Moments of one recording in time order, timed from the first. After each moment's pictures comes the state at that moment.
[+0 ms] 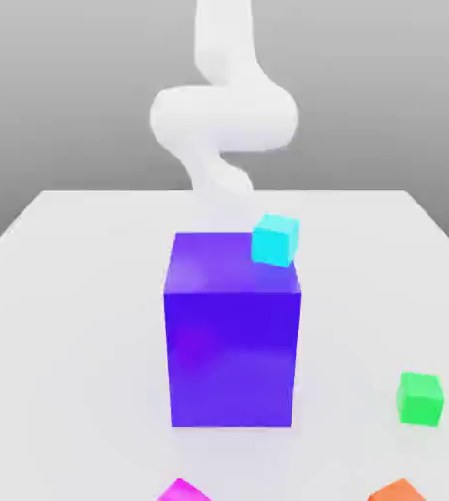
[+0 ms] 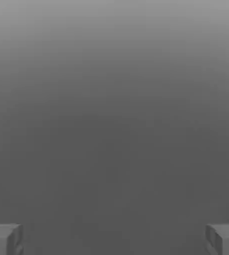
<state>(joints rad) -0.02 -0.71 0.01 -2.30 0.00 2.33 0.84</state>
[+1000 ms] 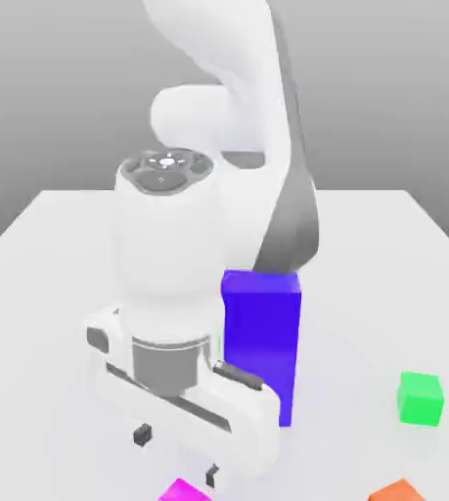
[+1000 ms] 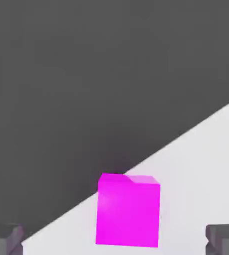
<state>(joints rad) -0.11 0.38 0.02 -2.28 -0.02 2.67 1.34</state>
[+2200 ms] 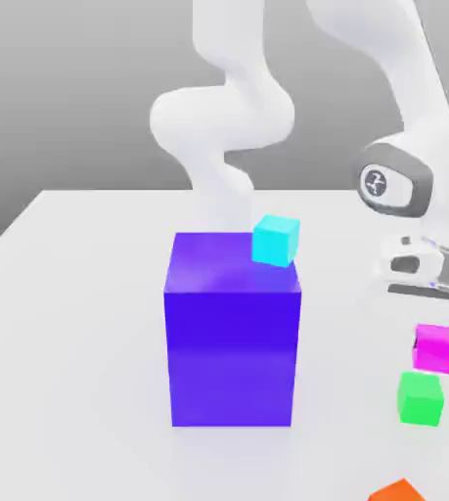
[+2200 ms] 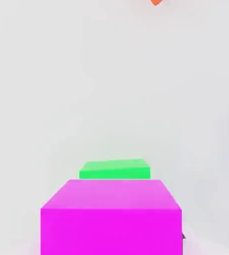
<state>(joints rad) 0.36 0.21 0.28 -2.57 -0.16 2.77 1.81</state>
